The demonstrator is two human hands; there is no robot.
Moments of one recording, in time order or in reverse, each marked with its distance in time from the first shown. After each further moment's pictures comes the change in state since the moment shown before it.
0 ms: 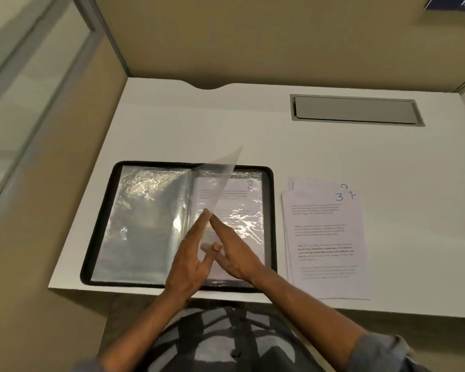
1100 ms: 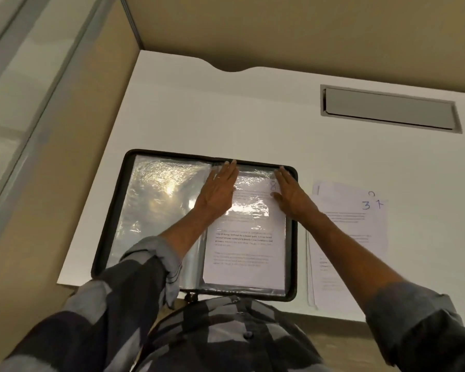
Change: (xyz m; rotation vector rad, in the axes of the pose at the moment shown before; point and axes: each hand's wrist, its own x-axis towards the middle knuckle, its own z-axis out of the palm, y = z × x) left_hand 0.197 -0.086 -0.002 0.789 -0.212 0.196; right_hand 0.108 0.086 -0.111 -0.496 0.039 0.269
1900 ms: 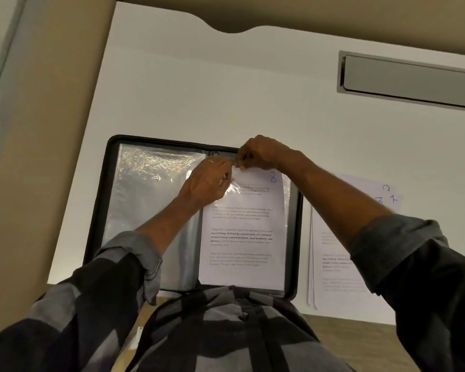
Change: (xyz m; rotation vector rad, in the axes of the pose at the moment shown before) left_hand 0.019 -0.032 -0.006 -0.307 0.186 0.171; right_hand 0.133 -0.068 -0.035 -0.211 -0.451 -0.168
